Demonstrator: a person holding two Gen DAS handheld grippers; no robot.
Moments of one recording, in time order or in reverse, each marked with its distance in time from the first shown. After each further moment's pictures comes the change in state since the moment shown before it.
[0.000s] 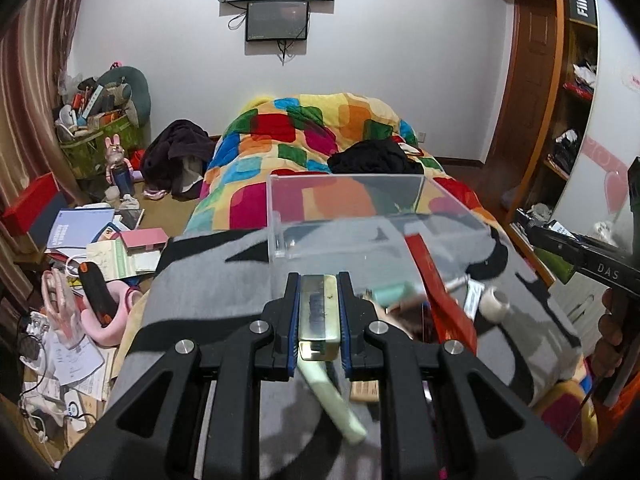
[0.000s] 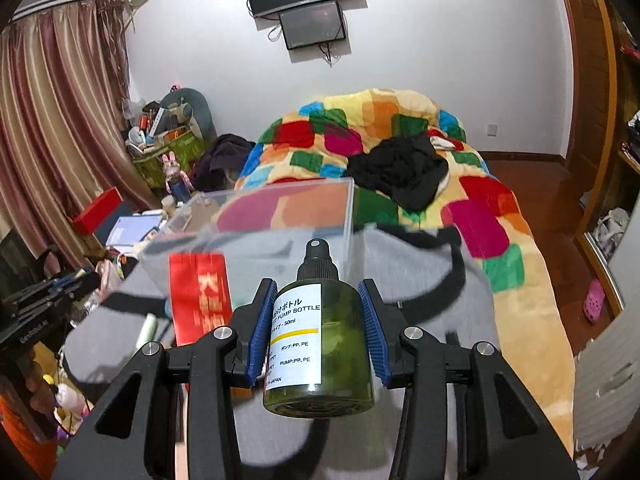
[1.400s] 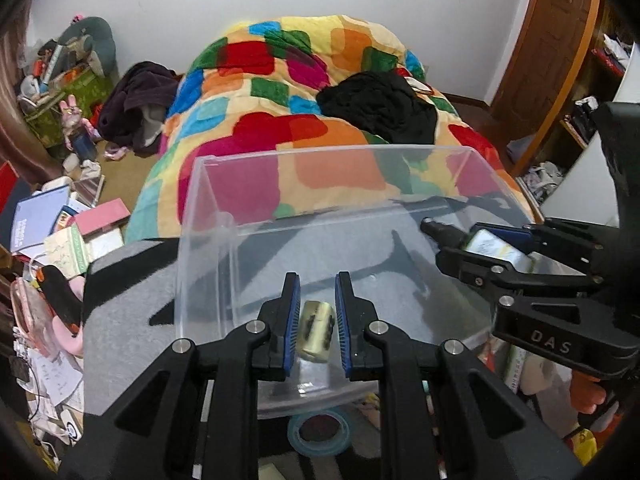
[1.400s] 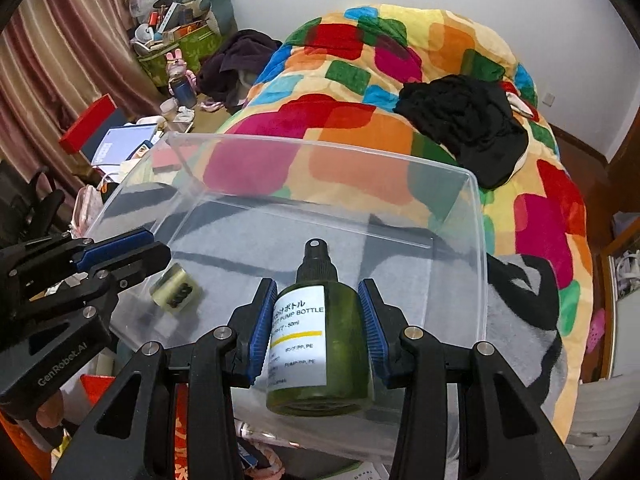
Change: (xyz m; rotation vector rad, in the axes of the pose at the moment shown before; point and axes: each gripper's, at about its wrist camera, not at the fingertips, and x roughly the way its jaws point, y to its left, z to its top) left arm 0.151 -0.016 0.061 0.011 0.309 -0.049; right arm 0.173 0.042 0.056 -0.171 0.396 0.033
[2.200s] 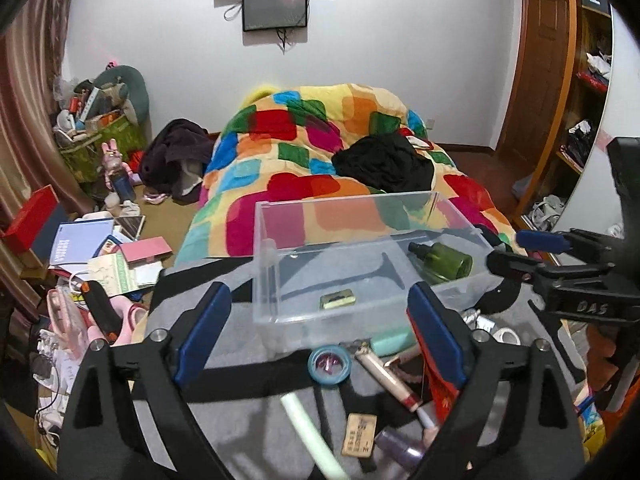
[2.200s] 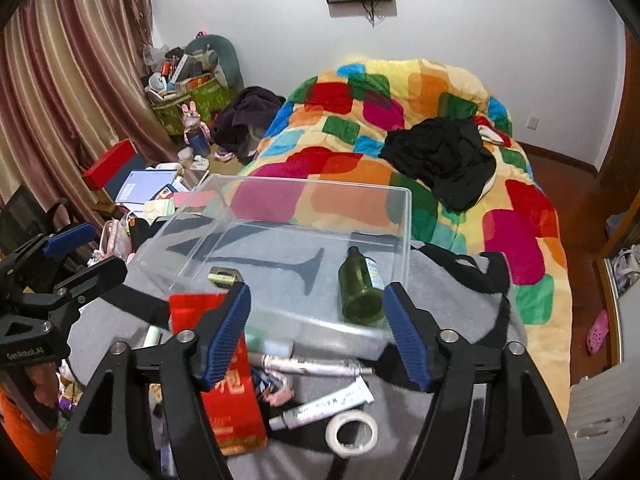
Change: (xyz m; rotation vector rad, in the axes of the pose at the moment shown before) left arm -0.112 -0.011 -0.048 0.013 -0.247 0.104; right arm -0.101 -0.004 -0.047 0.036 -0.209 0.022
